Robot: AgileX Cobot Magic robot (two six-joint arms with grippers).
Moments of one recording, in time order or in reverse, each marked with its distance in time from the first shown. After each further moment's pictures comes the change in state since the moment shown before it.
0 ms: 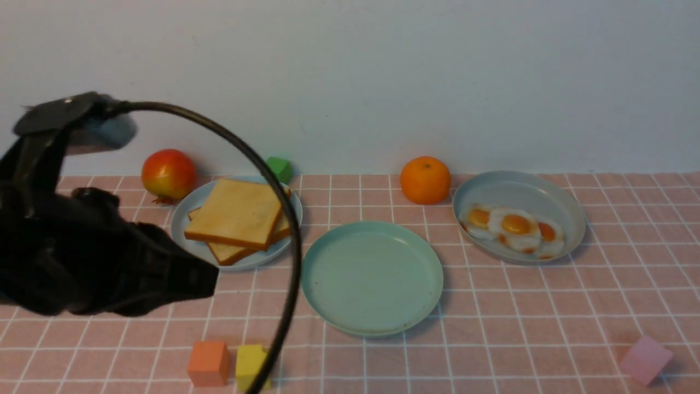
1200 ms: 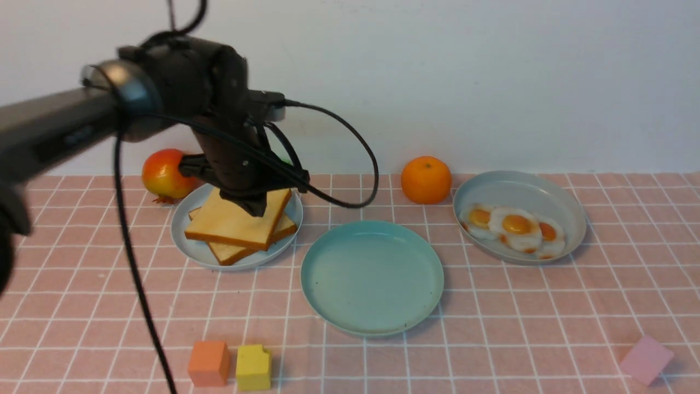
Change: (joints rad) right arm 0.316 0.483 -1.168 0.204 0.807 -0.171; left arm 0.008 1.046 -0.851 0.527 0.090 -0.320
